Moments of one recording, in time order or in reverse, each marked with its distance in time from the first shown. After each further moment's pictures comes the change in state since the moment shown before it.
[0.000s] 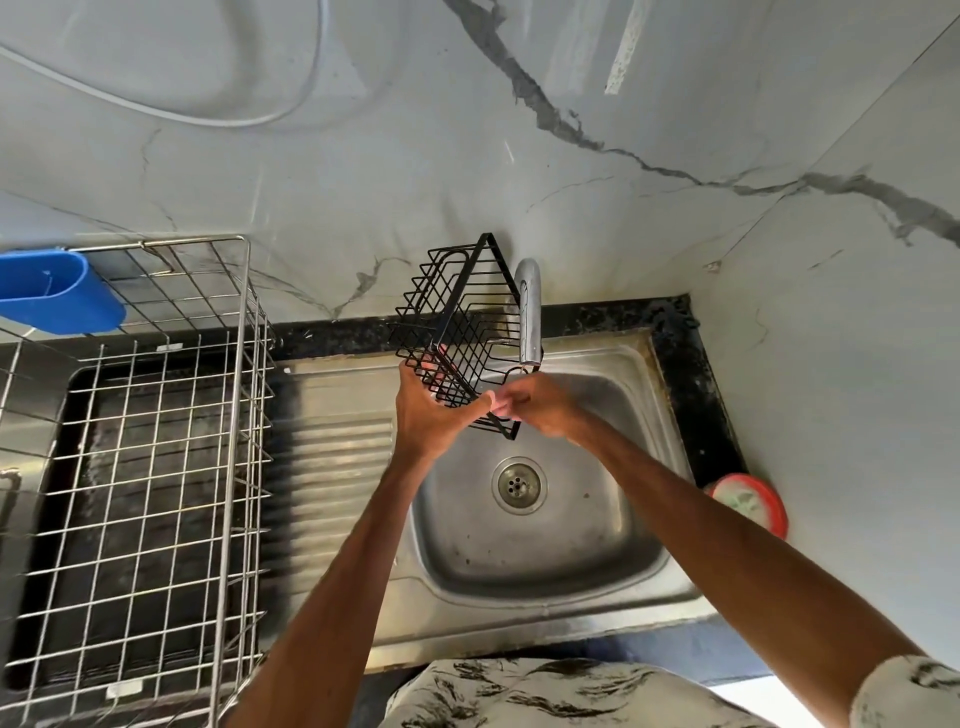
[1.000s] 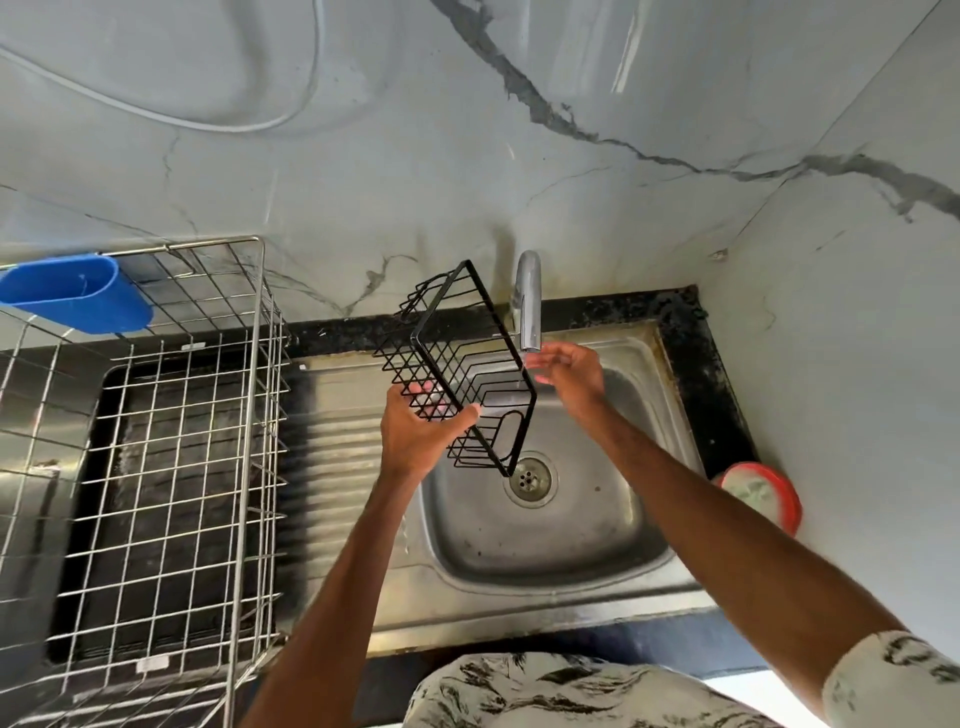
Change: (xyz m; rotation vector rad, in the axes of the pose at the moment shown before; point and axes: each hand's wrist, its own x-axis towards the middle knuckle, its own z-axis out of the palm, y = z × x) left_hand -0.044 0.010 -0.030 0.069 0.003 -0.200; right_hand 0.002 0.022 -0.009 0.547 0.465 0.009
